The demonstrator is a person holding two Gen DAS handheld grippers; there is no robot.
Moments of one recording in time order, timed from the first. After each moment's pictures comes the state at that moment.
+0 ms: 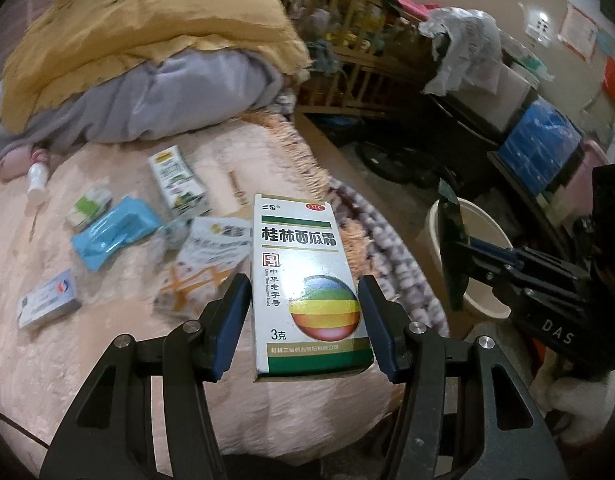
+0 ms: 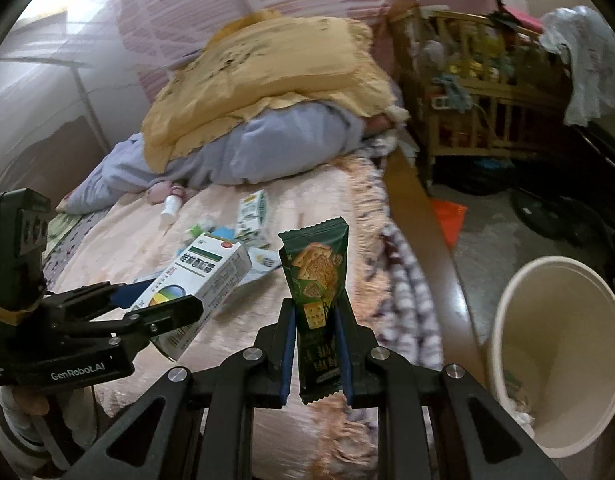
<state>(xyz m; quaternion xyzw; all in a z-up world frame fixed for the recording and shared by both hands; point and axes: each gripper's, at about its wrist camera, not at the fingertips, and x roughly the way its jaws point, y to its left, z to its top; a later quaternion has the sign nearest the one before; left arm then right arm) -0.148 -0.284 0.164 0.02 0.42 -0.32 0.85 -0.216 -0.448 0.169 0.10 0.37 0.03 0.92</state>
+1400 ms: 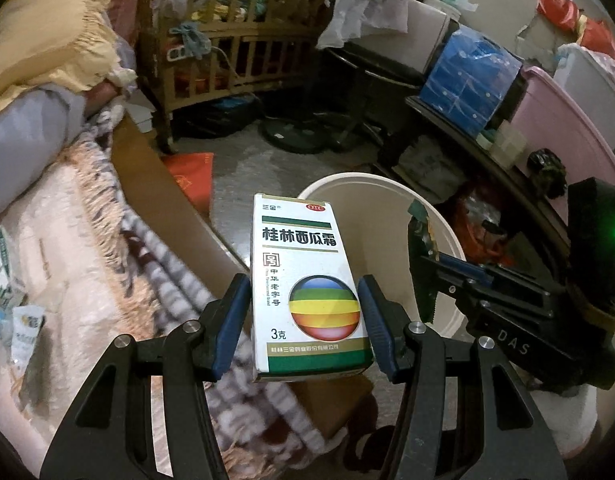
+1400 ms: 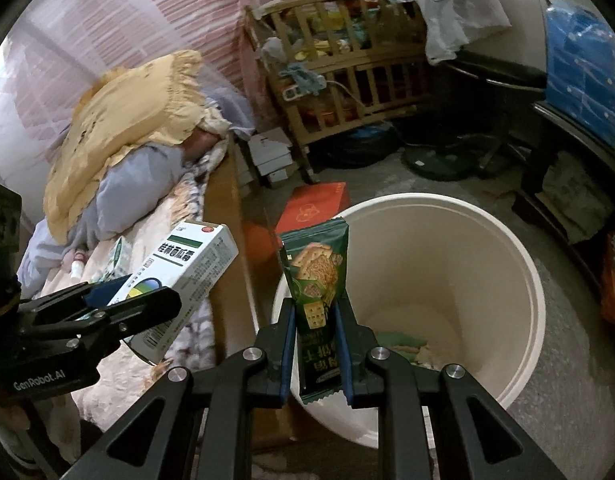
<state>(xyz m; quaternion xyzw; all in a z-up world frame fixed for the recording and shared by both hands) -0.169 -0.496 0.149 0.09 0.42 -0.44 0.79 -0.286 -0.631 0.133 0.20 0.36 -0.13 0.90</state>
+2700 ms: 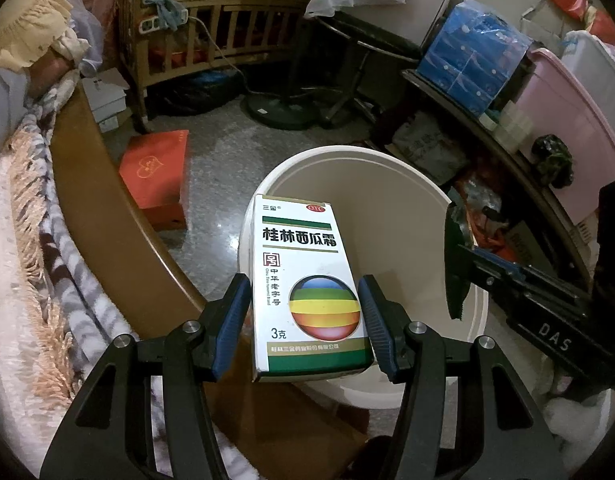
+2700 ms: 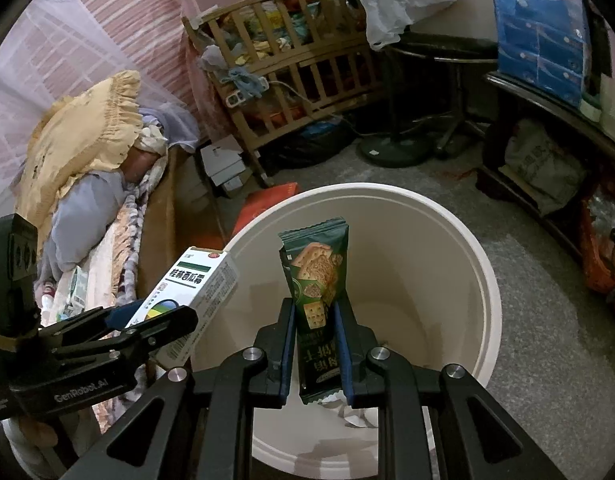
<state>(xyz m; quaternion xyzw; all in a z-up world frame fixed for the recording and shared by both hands) -0.152 -0.563 0.098 0.10 0.46 -0.45 0.76 -0.296 -0.687 0.107 0.24 0.37 -0.20 0.88</state>
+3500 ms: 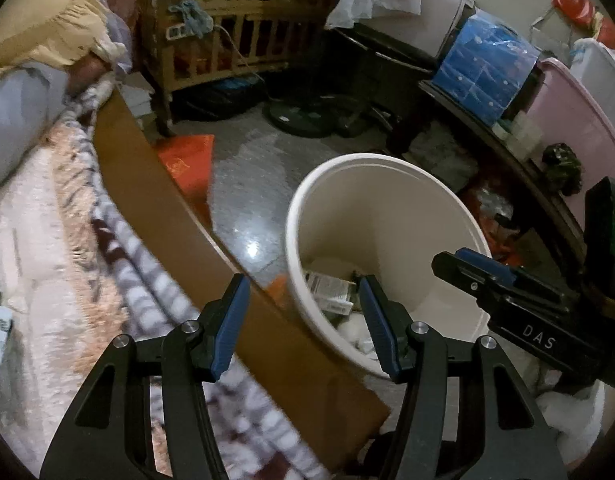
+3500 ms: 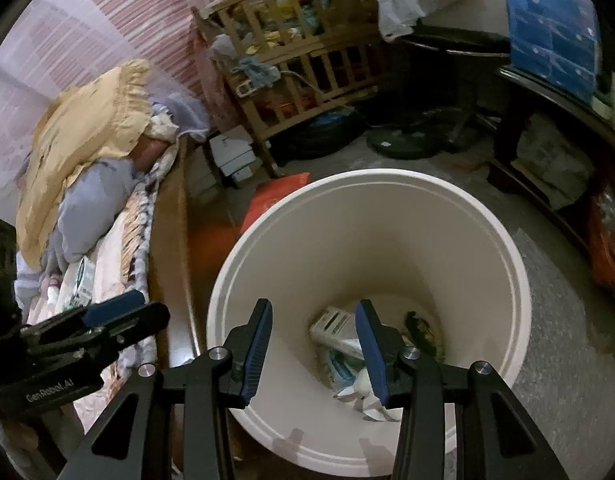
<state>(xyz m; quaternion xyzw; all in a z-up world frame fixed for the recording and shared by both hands) -0.153 -0.522 0.114 0.10 0.44 -0.42 0.78 -0.289 -0.668 0.102 0.24 0.38 -0.18 0.88</state>
